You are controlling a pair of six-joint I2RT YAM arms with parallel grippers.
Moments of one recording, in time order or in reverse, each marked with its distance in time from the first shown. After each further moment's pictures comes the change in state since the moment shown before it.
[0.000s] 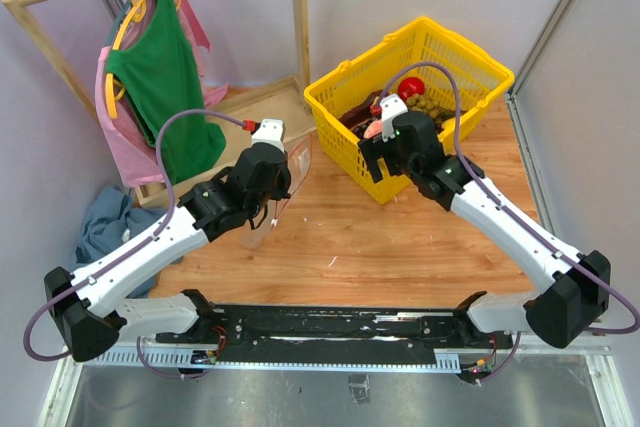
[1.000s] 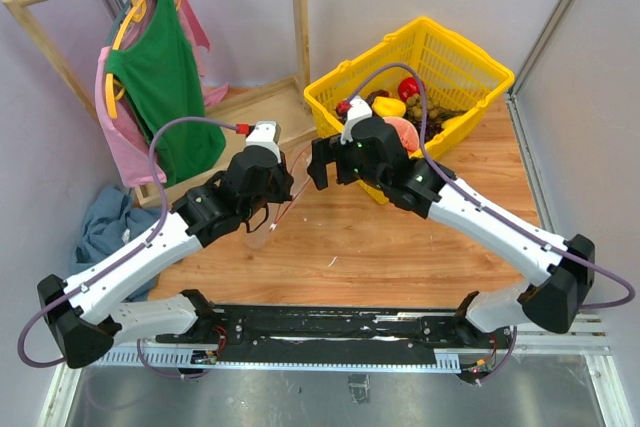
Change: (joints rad) left arm 0.000 -0.049 -0.031 0.037 0.099 -0.104; right arm 0.270 0.088 0.142 0.063 -0.097 0.408
